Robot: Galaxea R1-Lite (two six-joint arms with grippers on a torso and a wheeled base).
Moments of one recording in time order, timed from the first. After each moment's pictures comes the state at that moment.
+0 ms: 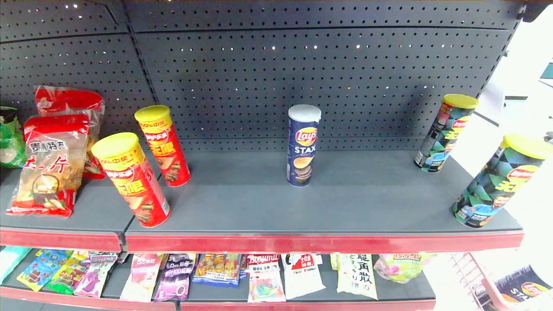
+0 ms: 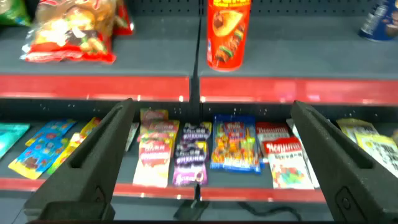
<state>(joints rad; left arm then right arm) 0.00 0.00 0.00 0.00 0.03 0.00 0.00 0.00 0.00 0.00 0.00 0.01</state>
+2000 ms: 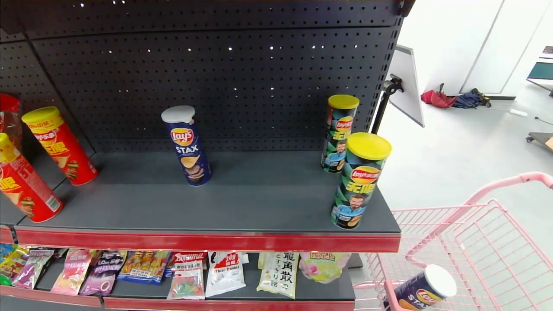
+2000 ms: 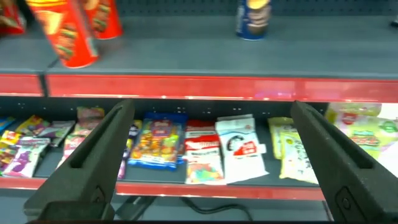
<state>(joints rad) 0.00 0.00 0.00 0.00 0.03 0.01 0.00 0.00 0.00 0.00 0.01 0.00</state>
